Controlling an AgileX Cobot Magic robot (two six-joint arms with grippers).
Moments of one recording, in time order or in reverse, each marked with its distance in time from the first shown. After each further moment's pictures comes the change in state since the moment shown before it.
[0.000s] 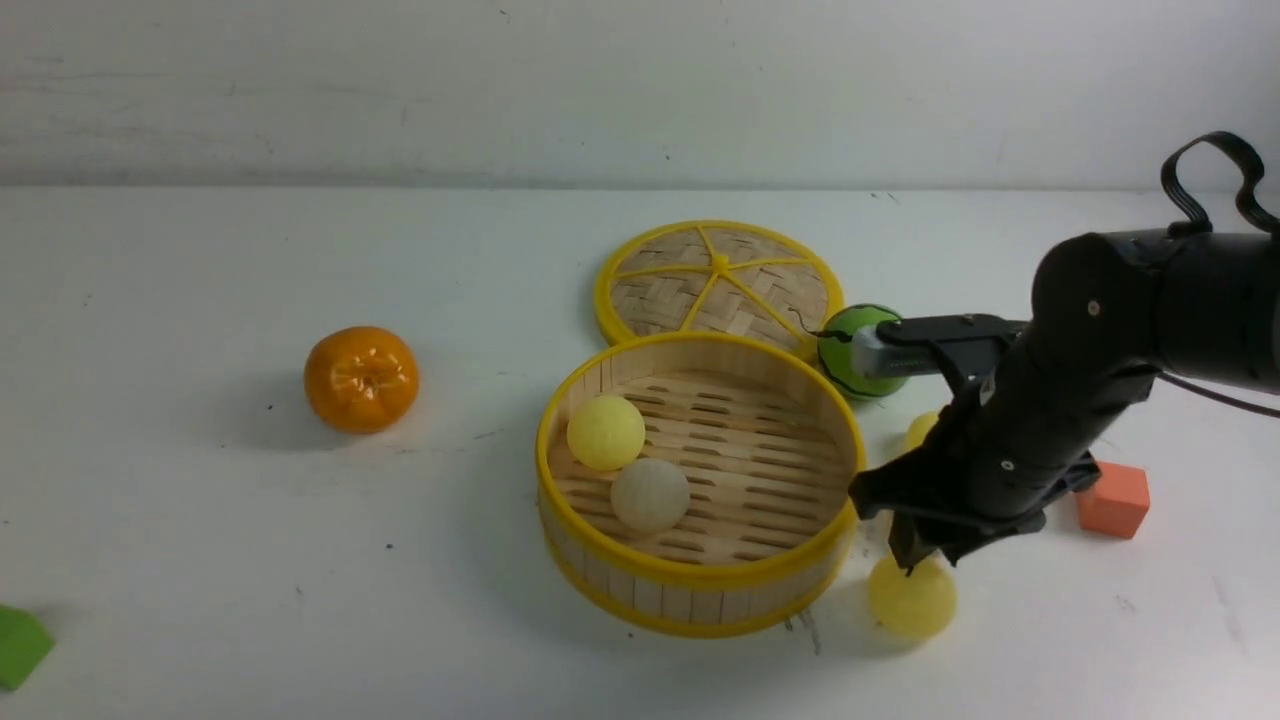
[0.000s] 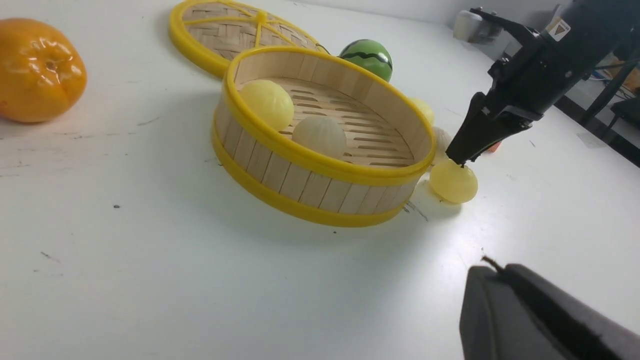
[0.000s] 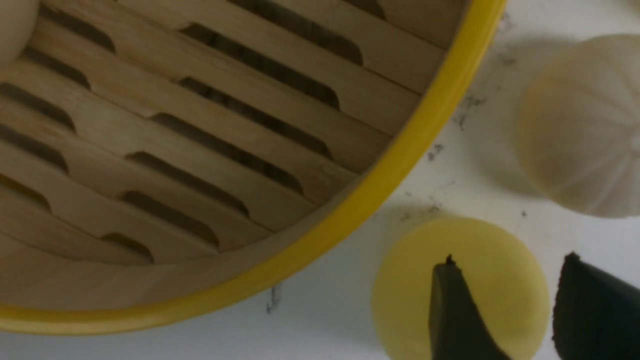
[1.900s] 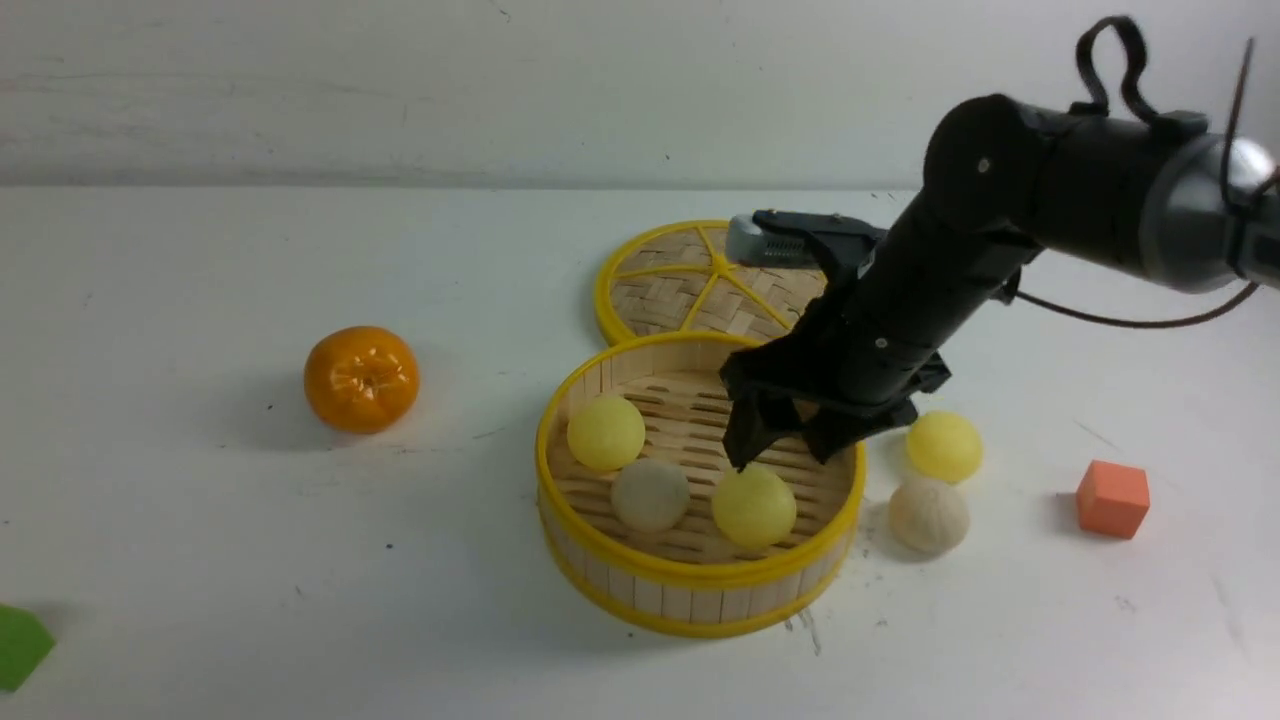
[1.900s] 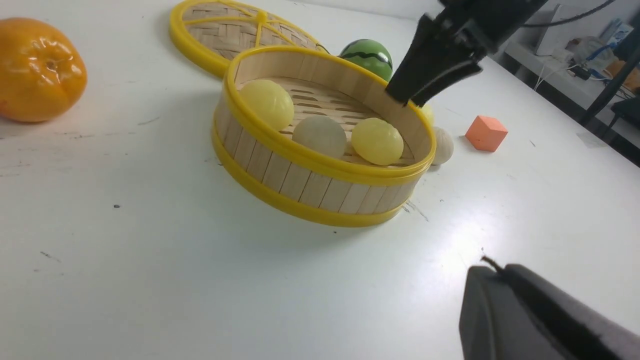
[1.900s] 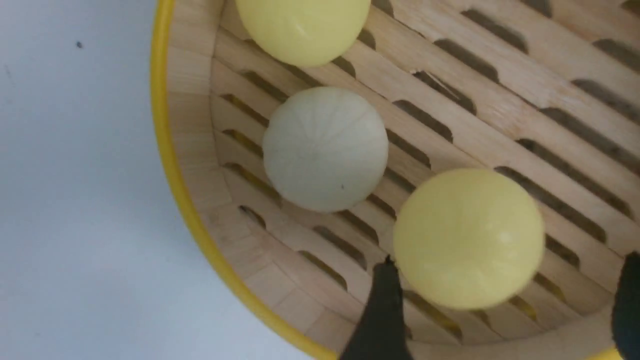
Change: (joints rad) right arm 0.048 0.088 -0.387 0.212 0.217 -0.120; left arm 0.000 0.000 0.000 0.000 0.000 0.000
